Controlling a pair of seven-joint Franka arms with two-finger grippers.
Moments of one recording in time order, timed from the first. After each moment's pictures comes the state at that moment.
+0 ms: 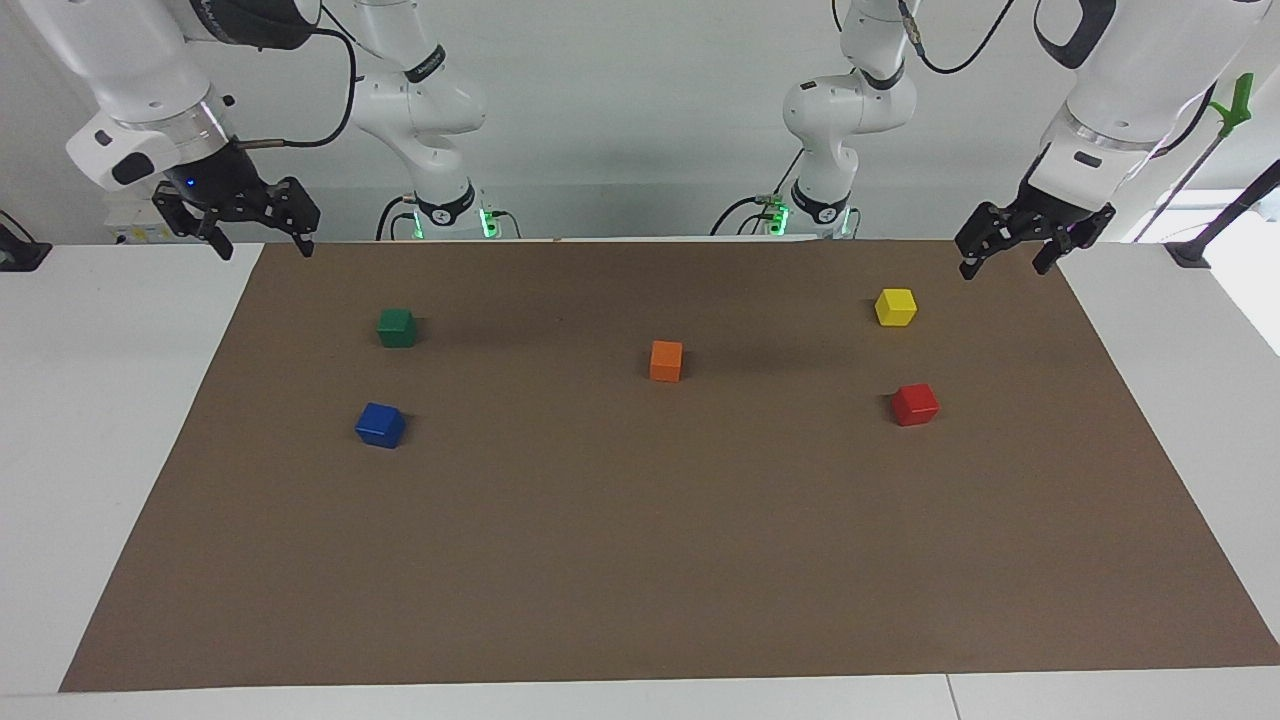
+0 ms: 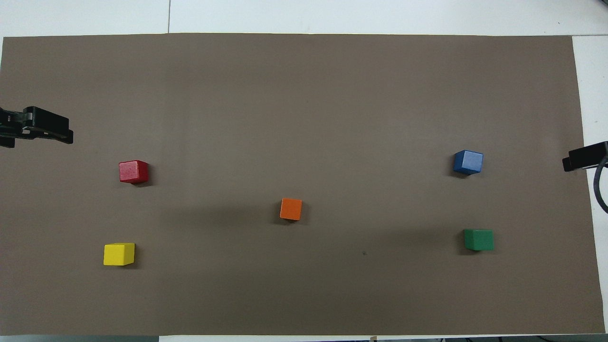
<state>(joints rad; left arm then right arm) 0.07 0.05 -0.14 -1.46 0.02 1.50 -0.06 -0.01 -0.07 -0.08 -1.63 -0.03 1.51 -0.13</state>
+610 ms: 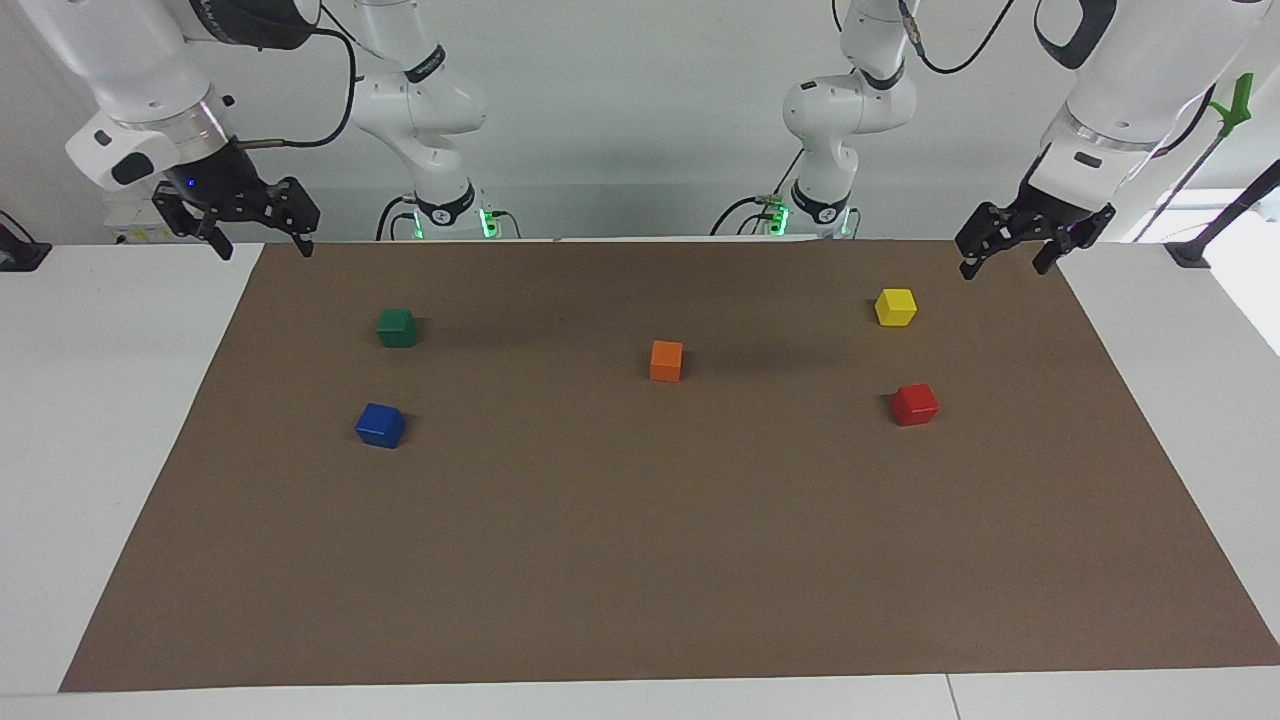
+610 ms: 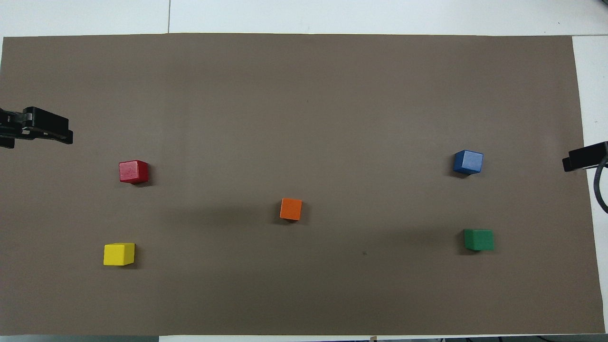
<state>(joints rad) 0.07 0.05 -0.14 -1.46 0.02 1.50 -0.07 -0.01 -0.07 -0.08 -1.63 -0.03 1.51 -0.15</state>
